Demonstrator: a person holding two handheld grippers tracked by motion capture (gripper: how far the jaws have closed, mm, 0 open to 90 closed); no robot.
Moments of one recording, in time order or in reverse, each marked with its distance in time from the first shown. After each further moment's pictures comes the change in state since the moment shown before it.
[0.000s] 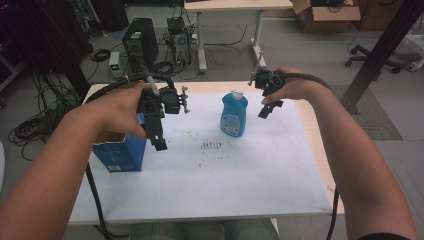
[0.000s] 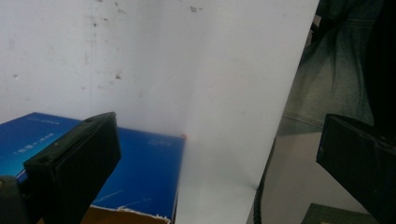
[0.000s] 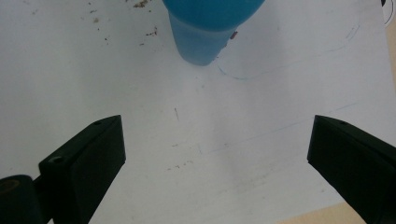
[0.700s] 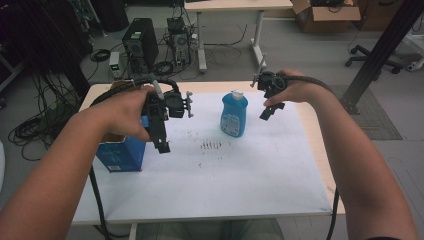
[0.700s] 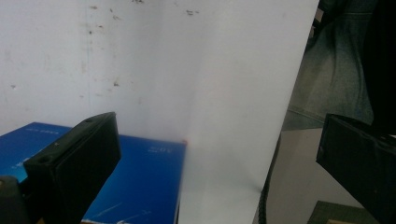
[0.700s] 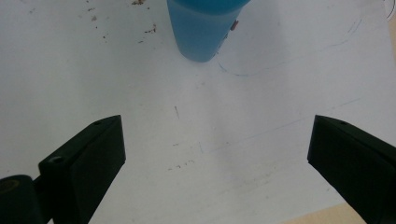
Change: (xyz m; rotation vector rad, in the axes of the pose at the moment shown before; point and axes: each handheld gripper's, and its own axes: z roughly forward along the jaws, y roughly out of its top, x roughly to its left) left arm -0.004 0.008 0.010 0.013 0.007 0.040; right arm 0.001 -0.009 0.003 -0.019 -0.002 0.015
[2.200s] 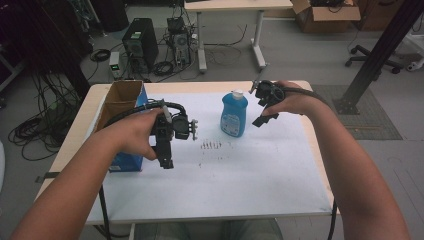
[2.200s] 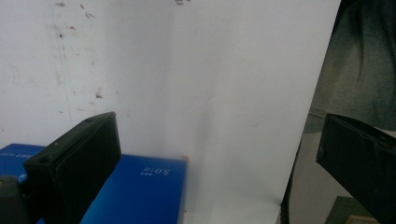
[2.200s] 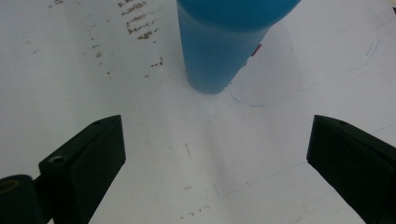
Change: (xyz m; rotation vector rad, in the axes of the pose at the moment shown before) left arm -0.010 0.006 0.056 0.032 0.028 0.060; right arm 0.010 -0.009 0.030 -0.160 0.006 0.044
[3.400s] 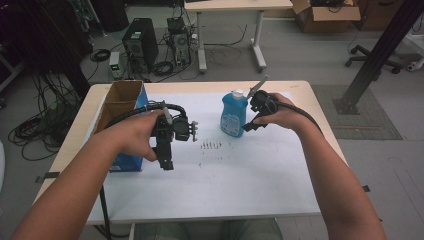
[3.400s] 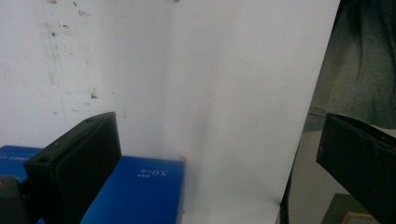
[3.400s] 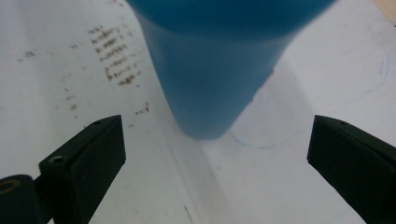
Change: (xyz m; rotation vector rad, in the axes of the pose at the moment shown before) left arm 0.001 0.001 0.005 0.007 -0.011 0.004; right arm 0.003 -0.011 0.046 -0.183 -0.043 0.110
